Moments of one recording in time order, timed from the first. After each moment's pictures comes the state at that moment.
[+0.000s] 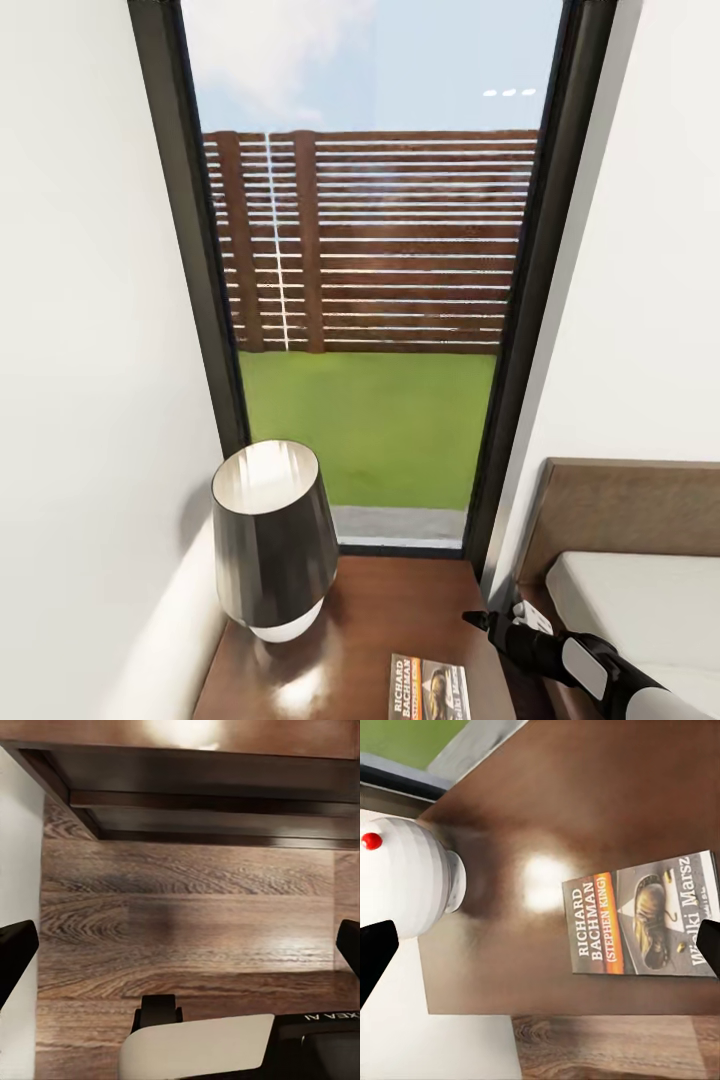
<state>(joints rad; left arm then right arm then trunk) -0.14 0.08 -0.34 -0.24 0.36 -0.15 -0.06 -0.59 -0.22 0.29 -0.21 -0.86 0.40 0.48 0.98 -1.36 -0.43</state>
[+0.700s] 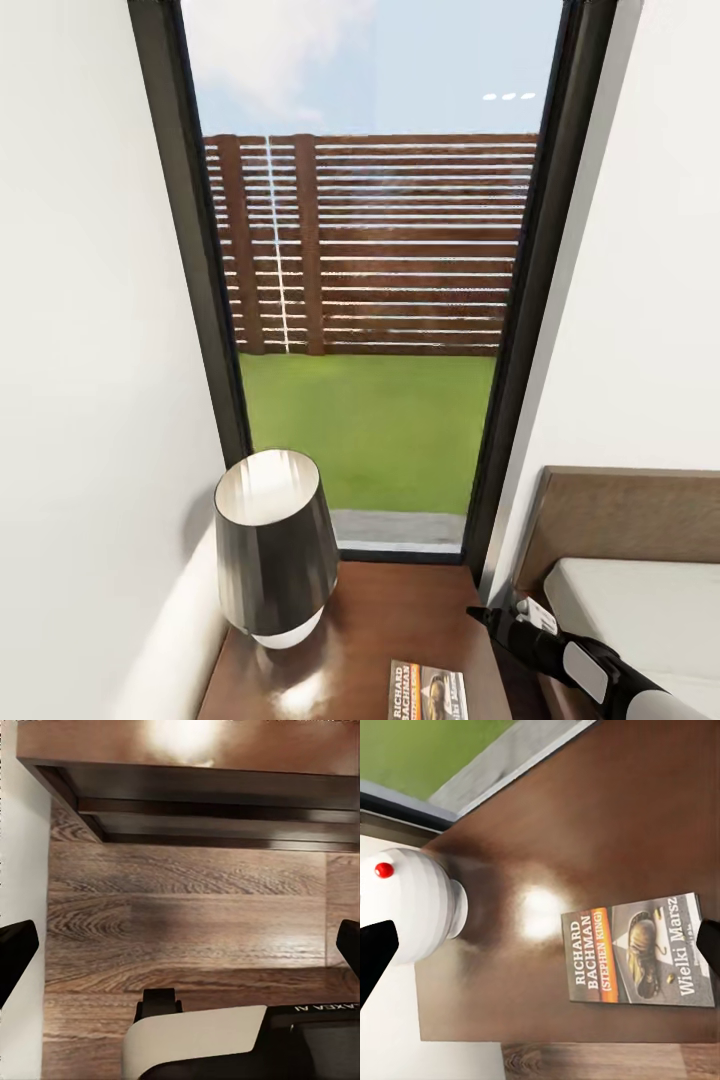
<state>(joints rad) -0.14 0.08 -0.34 -0.24 0.36 -0.15 -0.06 -0.59 -0.22 0.29 -0.19 -0.86 0.29 0.47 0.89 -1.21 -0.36</state>
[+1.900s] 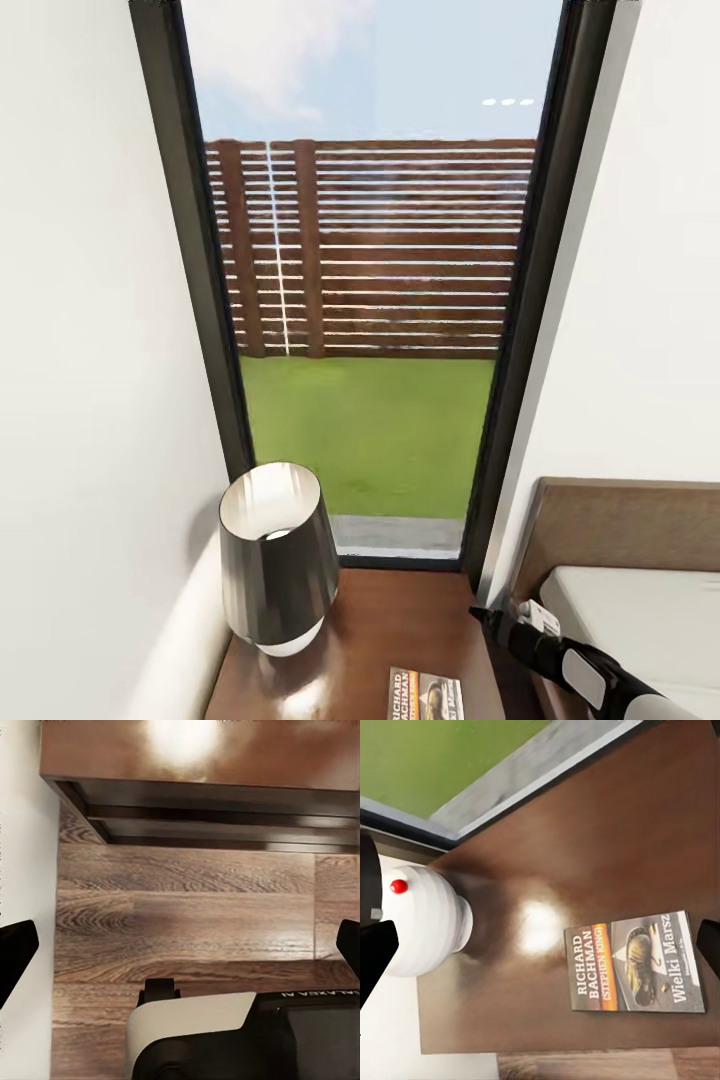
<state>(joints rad) -0.14 0.08 -0.34 -0.24 0.36 -0.15 -0.06 -0.58 -0.21 0.29 -0.16 -0.85 0.20 0.47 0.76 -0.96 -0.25</state>
